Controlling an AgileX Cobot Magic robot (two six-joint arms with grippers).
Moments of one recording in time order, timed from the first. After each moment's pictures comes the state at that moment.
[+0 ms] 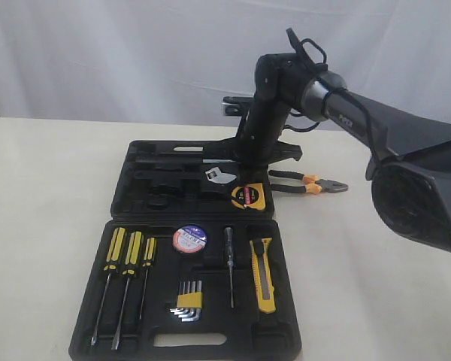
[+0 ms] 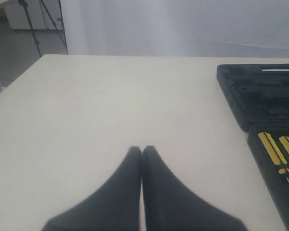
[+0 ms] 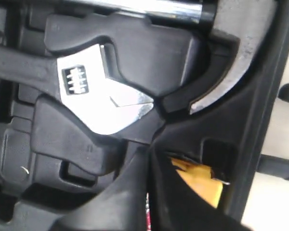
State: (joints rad) left arm 0.07 0.00 0.00 0.01 0.35 0.01; right arm 0.02 2.56 -2.35 0.10 1.20 0.20
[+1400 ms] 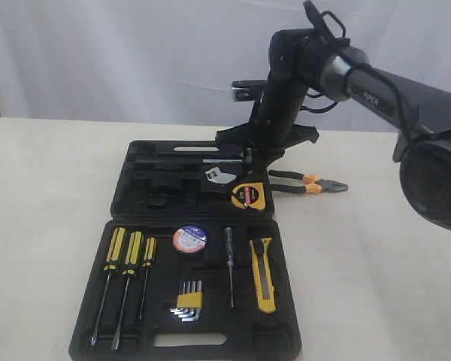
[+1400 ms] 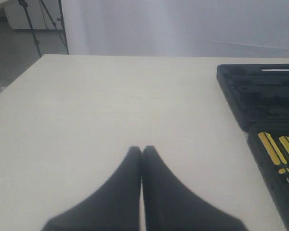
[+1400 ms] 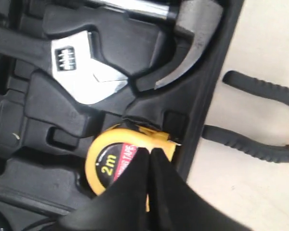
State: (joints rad) left arm 0.07 0.00 0.00 0.01 0.35 0.01; right arm 0.00 2.45 -2.26 0.06 1.22 0.12
